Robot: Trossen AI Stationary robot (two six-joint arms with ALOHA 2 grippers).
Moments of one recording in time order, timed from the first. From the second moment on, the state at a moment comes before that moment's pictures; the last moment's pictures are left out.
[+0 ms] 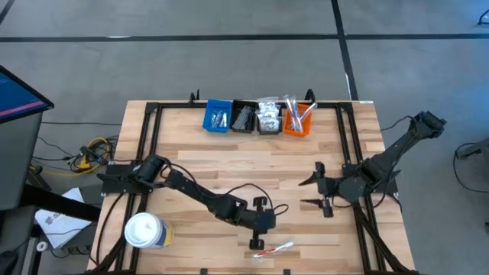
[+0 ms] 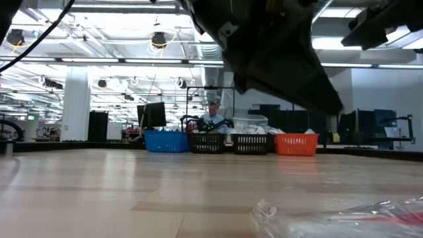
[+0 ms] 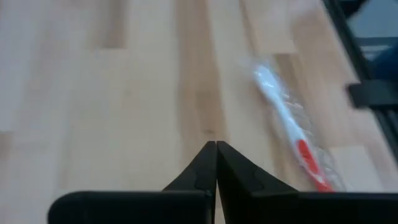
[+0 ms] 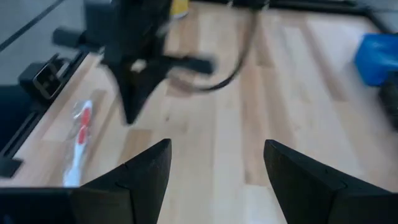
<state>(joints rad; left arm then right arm) -0.40 2.19 1.59 -0.19 -0.18 -0.24 0.67 0.86 0.55 -0.28 0.53 0.27</state>
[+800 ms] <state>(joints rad) -0.50 2.00 1.59 -0.34 -0.58 -0.27 0.62 1.57 0.70 0.02 -0.32 0.08</state>
